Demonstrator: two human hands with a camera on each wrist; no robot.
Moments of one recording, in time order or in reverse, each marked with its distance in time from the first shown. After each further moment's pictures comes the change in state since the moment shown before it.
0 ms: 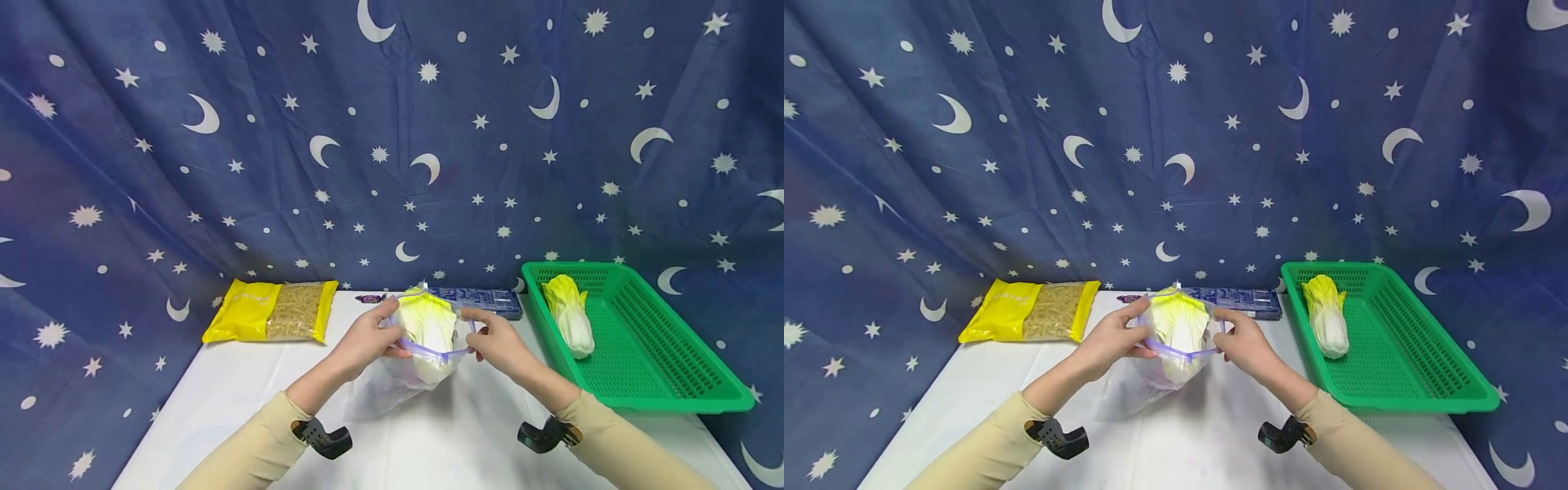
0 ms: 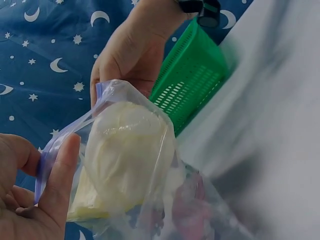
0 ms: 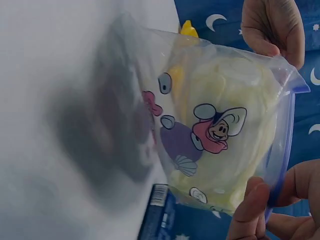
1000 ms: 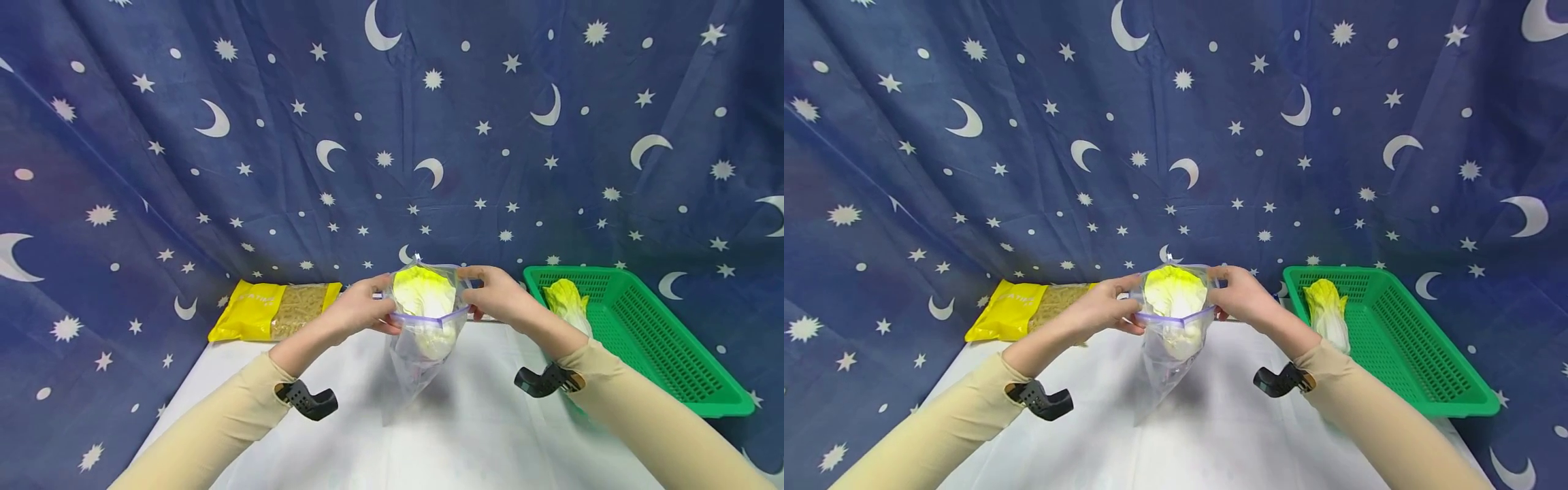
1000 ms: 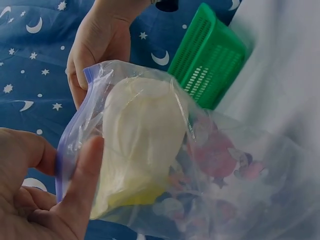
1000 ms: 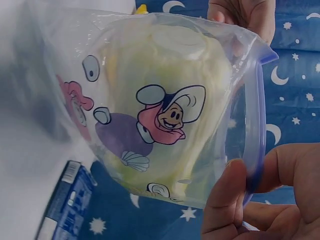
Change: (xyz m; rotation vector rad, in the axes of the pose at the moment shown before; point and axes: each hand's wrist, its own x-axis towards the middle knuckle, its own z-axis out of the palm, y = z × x) left_hand -0.005 0.070 -0.020 0.224 -0.024 -0.071; right_hand 0.026 -0.083 -0.042 -0.091 -0.146 0.000
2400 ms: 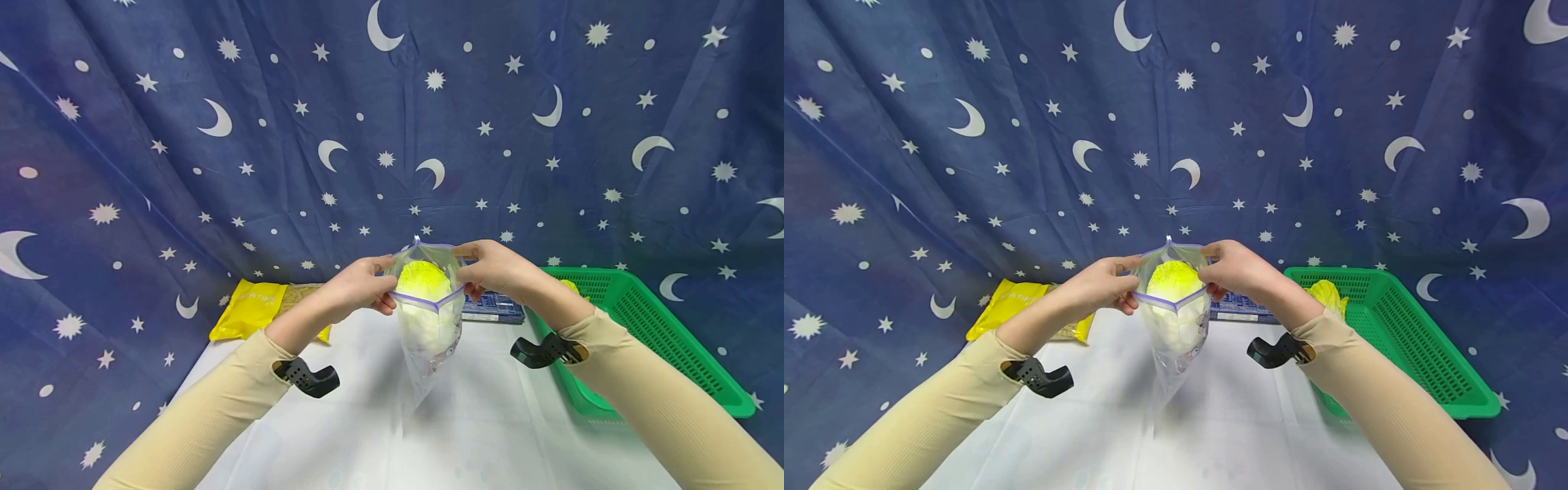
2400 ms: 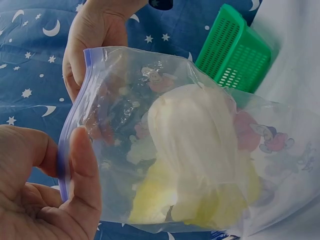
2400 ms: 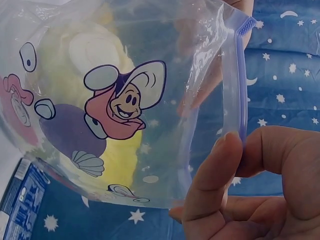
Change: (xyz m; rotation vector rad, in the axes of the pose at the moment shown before) left_hand 0.003 0.039 -0.009 0.051 -0.014 -0.014; right_hand 0.000 -0.053 -0.022 0.000 -0.111 -0.002
